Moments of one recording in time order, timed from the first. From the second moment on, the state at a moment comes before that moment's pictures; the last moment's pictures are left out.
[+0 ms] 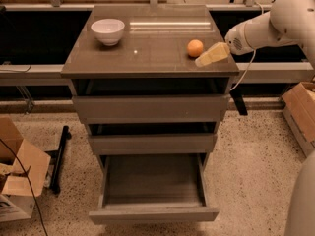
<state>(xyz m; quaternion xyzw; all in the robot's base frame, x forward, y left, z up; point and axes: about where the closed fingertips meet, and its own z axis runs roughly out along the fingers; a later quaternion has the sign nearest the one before) 0.770 -0.202 0.871 -0.37 0.82 0.12 0.43</state>
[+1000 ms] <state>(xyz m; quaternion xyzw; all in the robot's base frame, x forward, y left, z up) 0.823 -0.146 0.870 -0.31 0.79 0.18 0.50</state>
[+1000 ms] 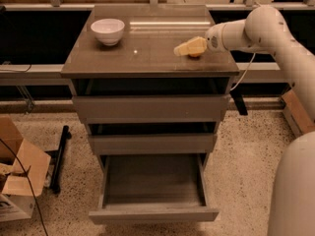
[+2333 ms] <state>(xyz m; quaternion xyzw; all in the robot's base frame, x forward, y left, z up) 0.824 -0.144 0.858 -0.28 0.80 0.18 0.50</state>
